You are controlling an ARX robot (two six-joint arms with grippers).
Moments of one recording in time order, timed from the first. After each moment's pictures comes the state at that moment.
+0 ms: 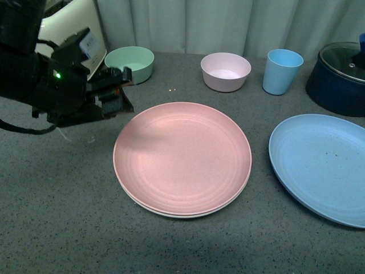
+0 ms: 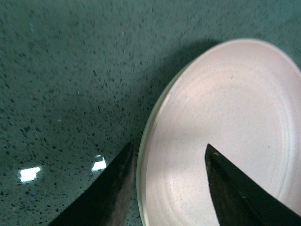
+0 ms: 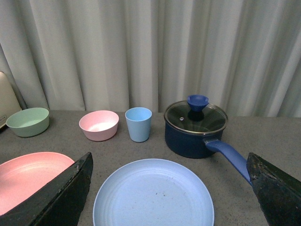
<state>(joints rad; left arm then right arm) -0.15 2.02 1.02 0.17 0.31 -0.25 0.00 0.00 0.00 0.00 0.00 0.00</state>
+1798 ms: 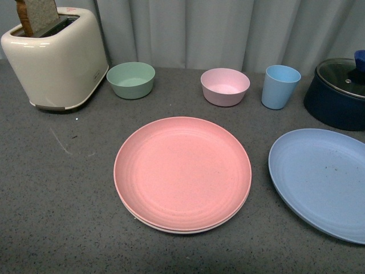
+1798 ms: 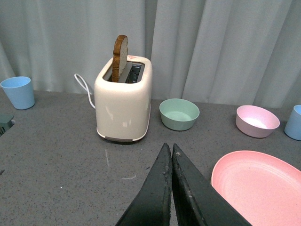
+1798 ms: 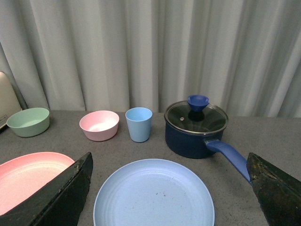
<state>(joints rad) 0.00 0.55 0.02 0.54 0.00 -0.01 0.00 0.00 0.00 0.00 0.00 0.00</state>
